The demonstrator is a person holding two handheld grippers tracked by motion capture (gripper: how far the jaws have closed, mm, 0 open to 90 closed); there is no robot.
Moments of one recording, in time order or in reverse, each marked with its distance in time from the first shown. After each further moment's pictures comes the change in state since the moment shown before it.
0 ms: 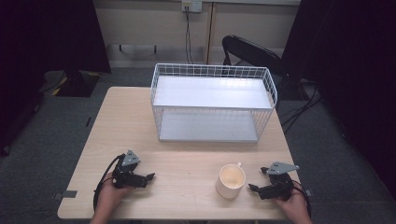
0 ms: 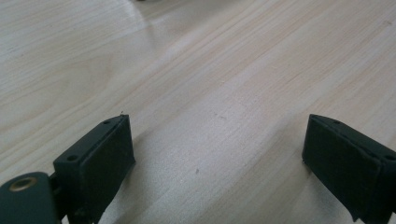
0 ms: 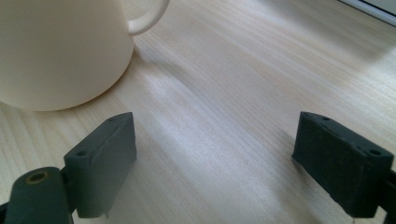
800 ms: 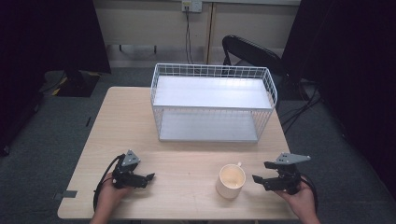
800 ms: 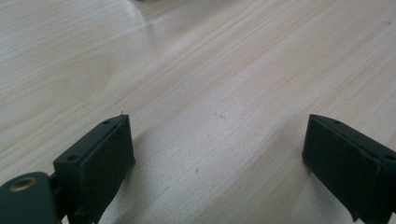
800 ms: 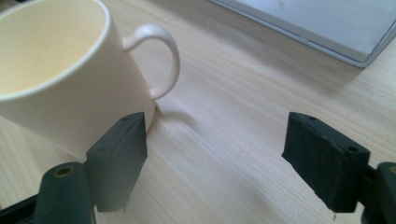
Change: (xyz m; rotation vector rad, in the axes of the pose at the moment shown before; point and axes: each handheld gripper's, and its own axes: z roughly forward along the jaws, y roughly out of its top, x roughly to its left) left arm 0.000 0.000 0.000 0.000 0.000 -0.001; right arm -0.002 0.037 -0.036 -0.034 0.020 0.113
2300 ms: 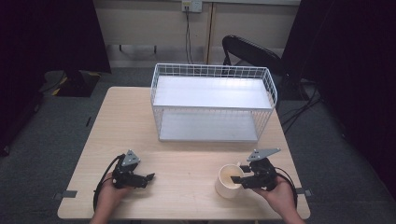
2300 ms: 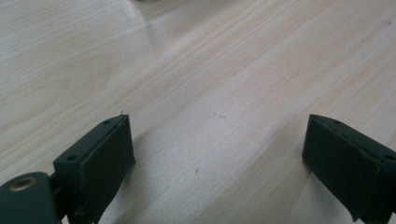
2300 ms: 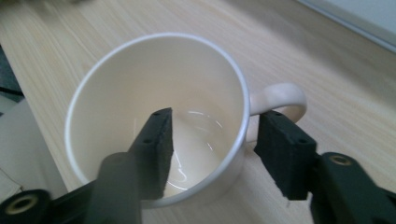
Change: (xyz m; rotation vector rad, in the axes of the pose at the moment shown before) left arm -0.001 0.000 0.000 0.001 -0.003 -0.011; right arm 0.054 0.047 0.034 0.145 0.118 -0.034
